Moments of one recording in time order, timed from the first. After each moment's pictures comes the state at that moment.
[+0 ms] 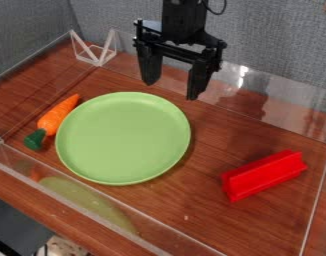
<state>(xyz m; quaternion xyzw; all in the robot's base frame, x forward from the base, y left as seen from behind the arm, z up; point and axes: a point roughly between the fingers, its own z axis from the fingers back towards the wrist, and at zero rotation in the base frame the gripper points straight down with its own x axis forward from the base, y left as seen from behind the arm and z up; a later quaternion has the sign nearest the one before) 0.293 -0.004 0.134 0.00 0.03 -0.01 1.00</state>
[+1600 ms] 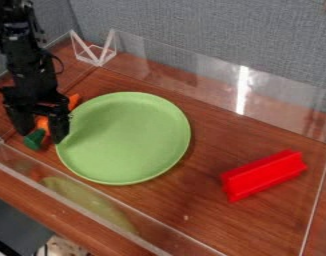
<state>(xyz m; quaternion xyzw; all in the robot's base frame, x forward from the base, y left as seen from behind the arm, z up) 0.237 0.173 0.034 -0.01 0.01 0.11 0.99</state>
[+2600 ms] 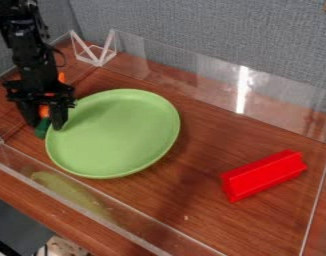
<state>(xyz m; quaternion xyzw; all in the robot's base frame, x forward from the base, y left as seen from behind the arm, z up) 0.259 0.192 0.025 0.00 0.01 0.16 0.99</state>
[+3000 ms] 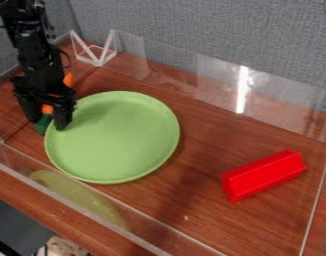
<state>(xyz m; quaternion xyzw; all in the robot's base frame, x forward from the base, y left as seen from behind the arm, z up) 0.255 0.185 0.021 0.01 0.02 0.06 1.00</state>
